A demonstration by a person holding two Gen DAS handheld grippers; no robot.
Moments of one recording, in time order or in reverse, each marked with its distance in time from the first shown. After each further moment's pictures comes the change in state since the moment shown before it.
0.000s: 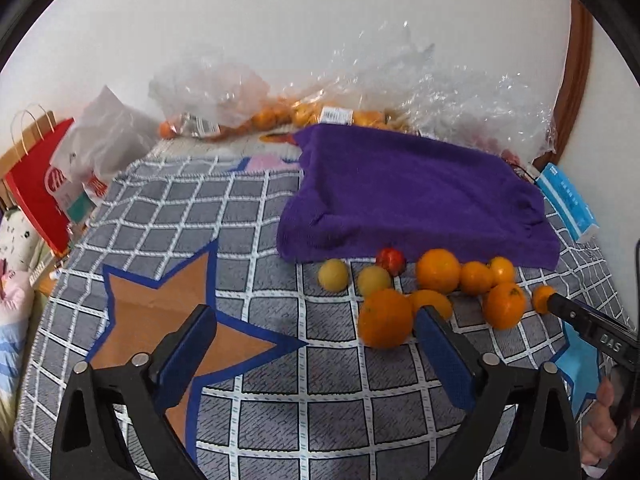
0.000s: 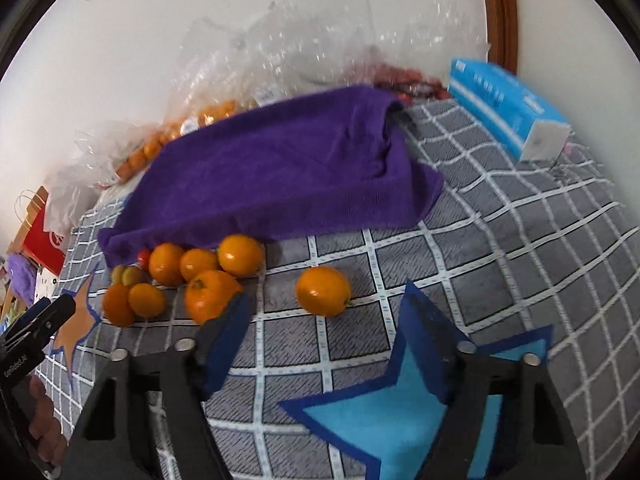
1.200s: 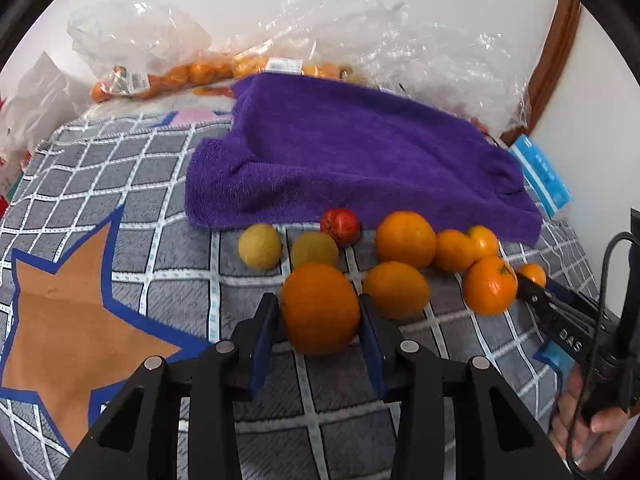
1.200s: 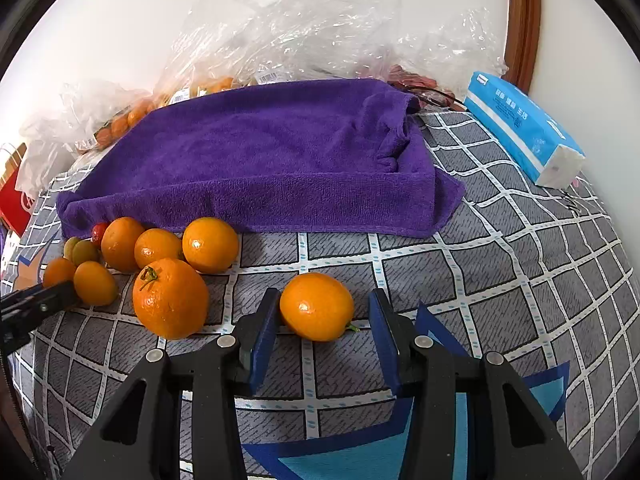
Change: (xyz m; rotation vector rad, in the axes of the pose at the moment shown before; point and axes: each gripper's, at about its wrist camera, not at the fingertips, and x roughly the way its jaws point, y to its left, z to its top) left arm 0.050 -0.022 -0.011 0.009 0.071 -0.172; right arm 0.031 0.017 -0.007 -0.126 -0.037 -0.105
